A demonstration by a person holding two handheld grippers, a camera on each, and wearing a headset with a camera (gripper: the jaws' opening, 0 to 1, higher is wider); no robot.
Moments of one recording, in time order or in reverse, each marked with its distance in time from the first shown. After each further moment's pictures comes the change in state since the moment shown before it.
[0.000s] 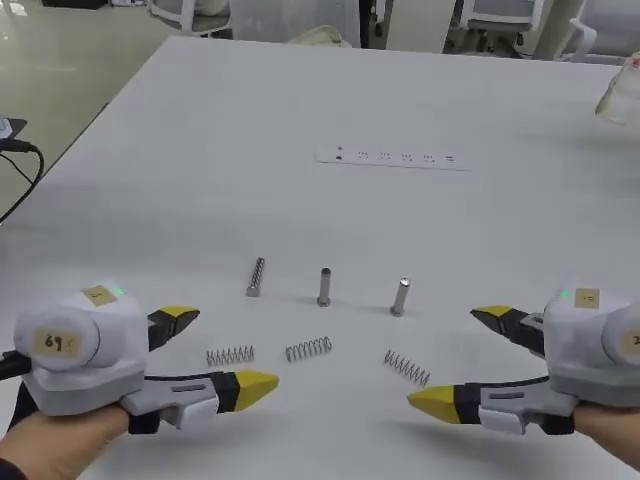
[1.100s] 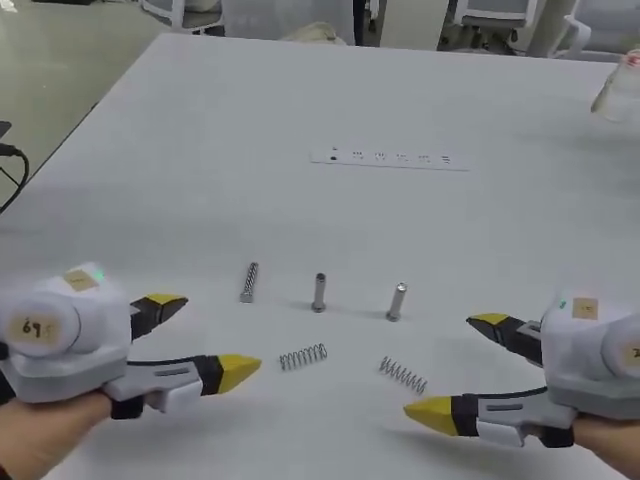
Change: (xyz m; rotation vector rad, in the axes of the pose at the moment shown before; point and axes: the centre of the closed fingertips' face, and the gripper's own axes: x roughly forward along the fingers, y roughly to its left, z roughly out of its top) left arm 0.004 0.021 0.023 0.048 0.007 0.021; right arm 0.001 -0.001 -0.003 0.009 0.012 0.005
